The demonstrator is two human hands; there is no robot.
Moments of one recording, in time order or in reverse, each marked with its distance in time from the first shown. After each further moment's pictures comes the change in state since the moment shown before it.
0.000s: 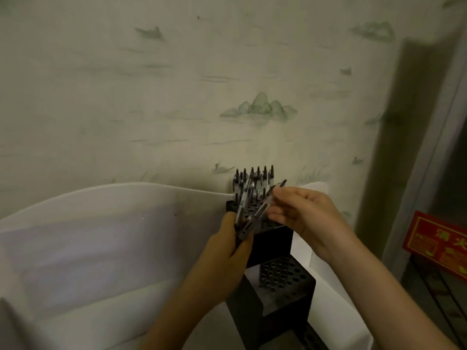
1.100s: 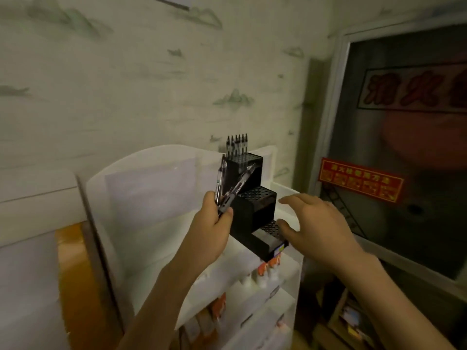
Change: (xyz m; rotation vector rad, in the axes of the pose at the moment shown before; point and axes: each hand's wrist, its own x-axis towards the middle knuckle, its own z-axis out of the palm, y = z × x) left_hand -0.246 0.073 -0.129 -0.061 -0.111 -0.019; right_hand -0.348 0.008 0.116 -1.756 0.331 -0.310
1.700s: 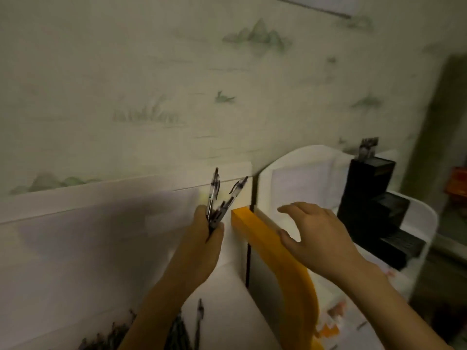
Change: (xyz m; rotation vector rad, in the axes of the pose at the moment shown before) left_hand -0.137 -0.108 -0.361 0.125 0.242 -0.058; right_hand 0.006 -0.375 0.035 0.129 -0.019 -0.237
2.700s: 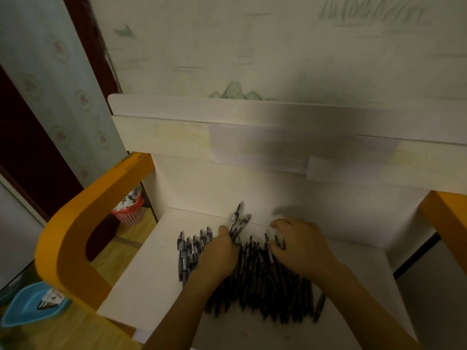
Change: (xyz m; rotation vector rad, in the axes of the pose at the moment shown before) left_hand -0.129 -0.216 -0.124 0.647 0.159 -0.828; right_hand 0.025 -0.242 0.214 0.374 -0.516 -0.575
